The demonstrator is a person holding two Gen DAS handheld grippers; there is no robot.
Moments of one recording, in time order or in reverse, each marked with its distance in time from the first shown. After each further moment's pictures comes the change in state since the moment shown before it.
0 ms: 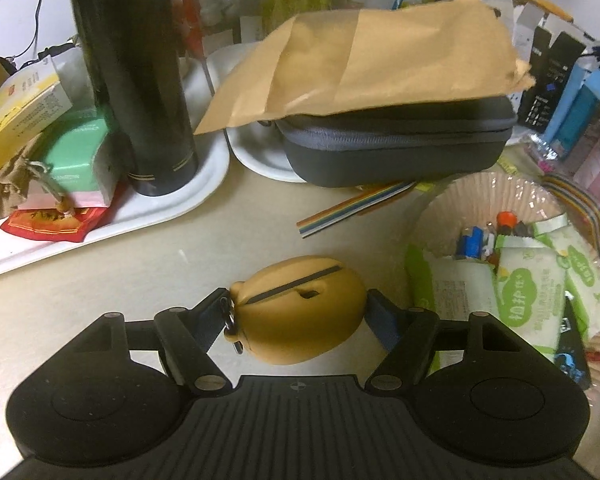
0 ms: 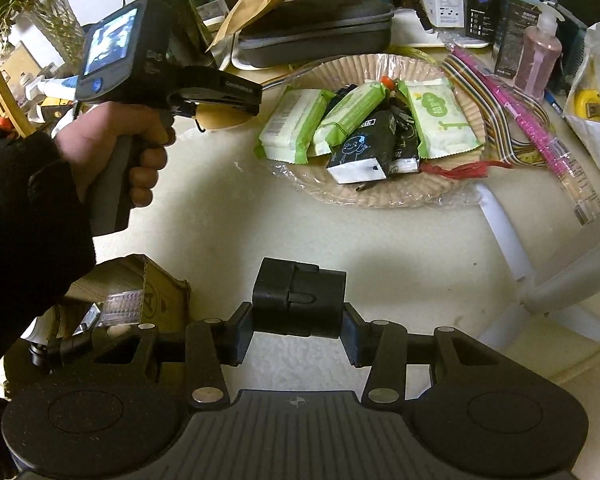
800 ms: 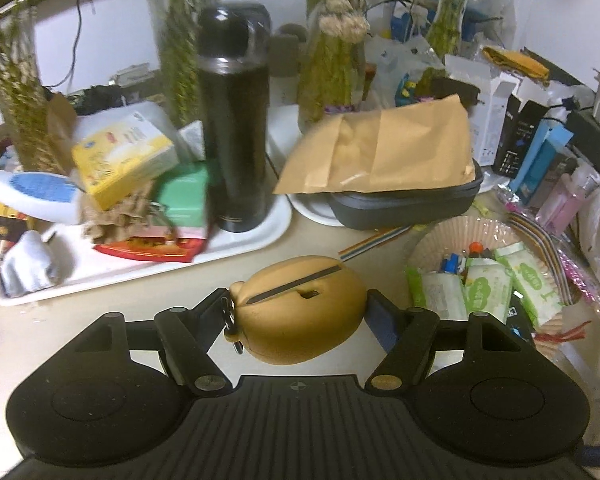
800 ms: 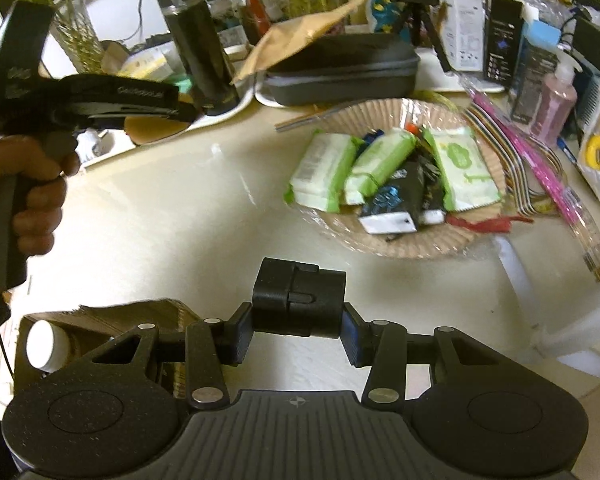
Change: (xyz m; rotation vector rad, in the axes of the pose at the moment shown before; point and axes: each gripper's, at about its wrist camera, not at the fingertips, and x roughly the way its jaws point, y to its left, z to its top) left arm -0.114 0.043 -0.008 -0.008 -0.114 0.003; right arm -0.005 0.031 0.019 -0.040 -0.095 -0.001
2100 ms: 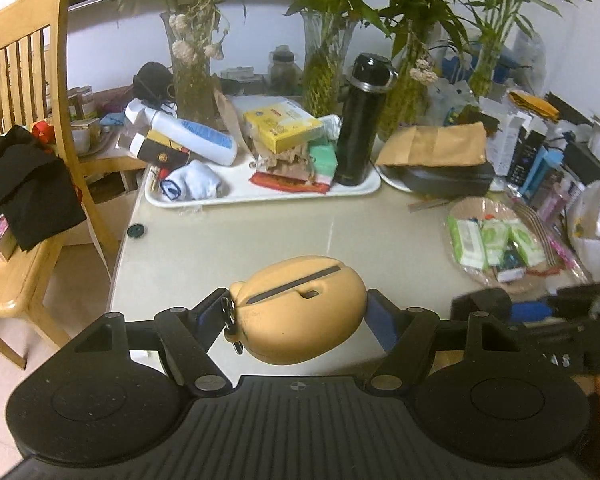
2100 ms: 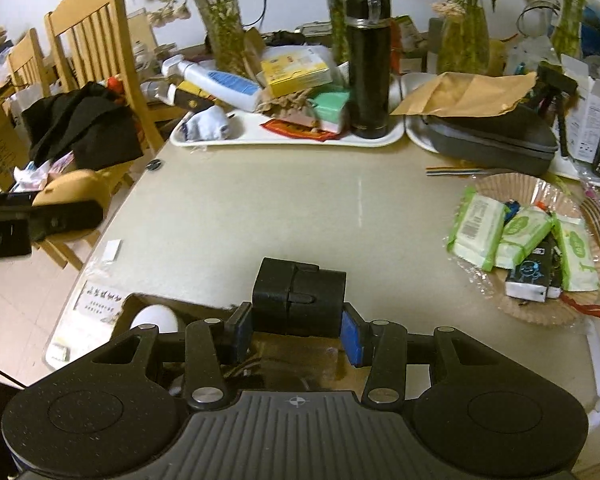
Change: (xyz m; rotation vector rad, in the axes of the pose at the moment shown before) left arm -0.184 0.087 -0.117 -0.133 -0.055 0.088; right arm -0.017 0.128 -0.004 -0.260 -0.034 0.137
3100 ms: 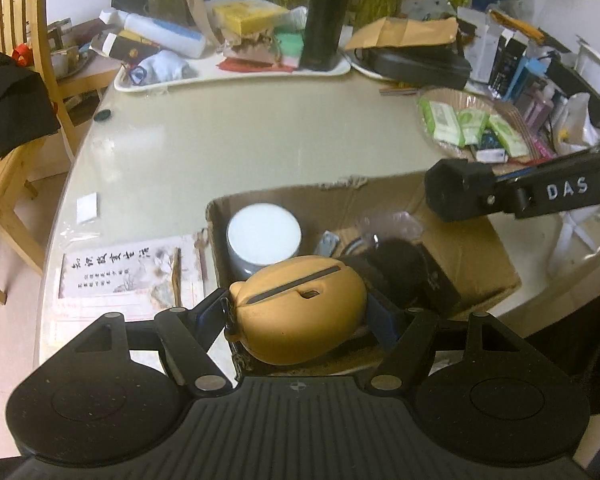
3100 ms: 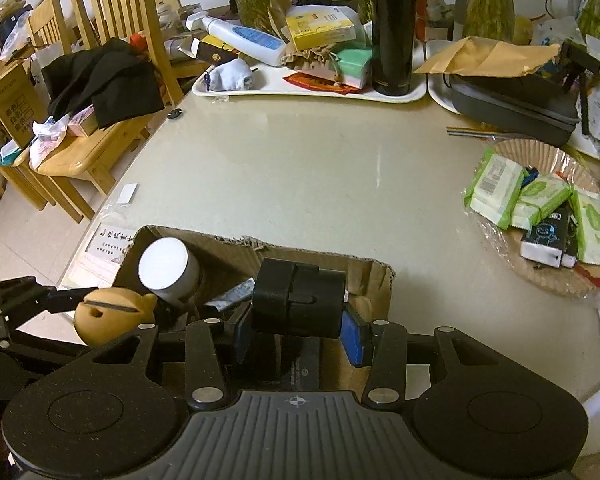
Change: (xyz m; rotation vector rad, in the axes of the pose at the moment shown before) left arm 0.012 -0.034 -0.098 0.015 0.185 -0.032; right arm 0.000 -0.002 -0.030 -0.048 0.102 0.048
